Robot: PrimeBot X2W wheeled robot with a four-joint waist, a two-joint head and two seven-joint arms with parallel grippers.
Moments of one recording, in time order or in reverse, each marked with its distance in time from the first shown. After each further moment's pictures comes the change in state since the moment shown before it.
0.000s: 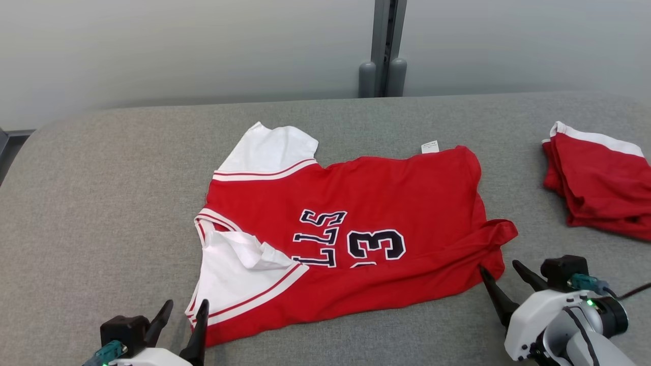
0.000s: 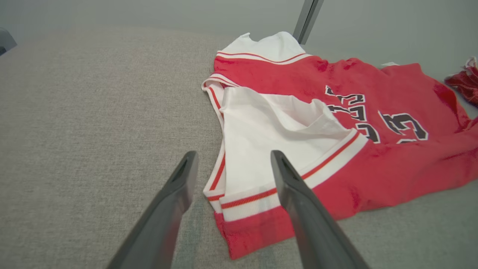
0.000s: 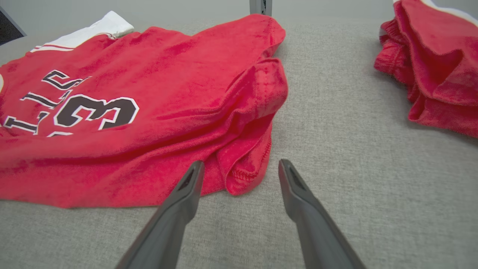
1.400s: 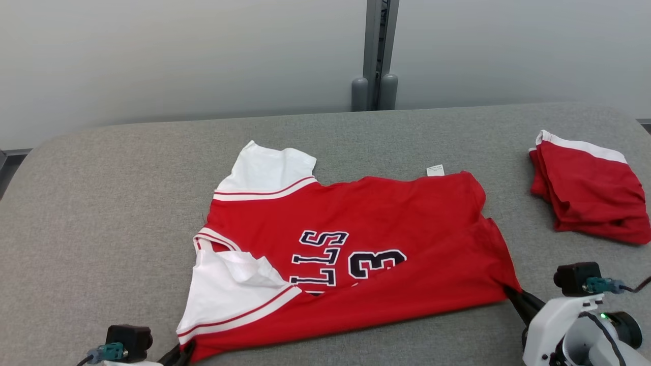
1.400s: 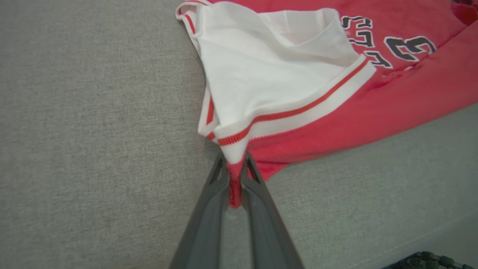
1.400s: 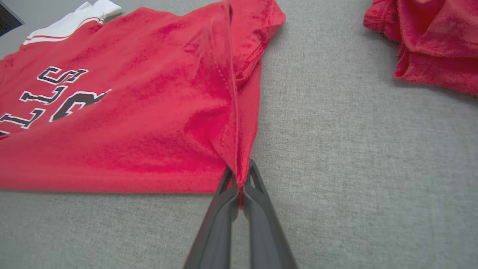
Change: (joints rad) left arm 0.011 0.120 -0.077 -0.006 -0.073 -0.075 0.267; right arm -0.040 -0.114 0.193 0.029 0.251 0.000 0.070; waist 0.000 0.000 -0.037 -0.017
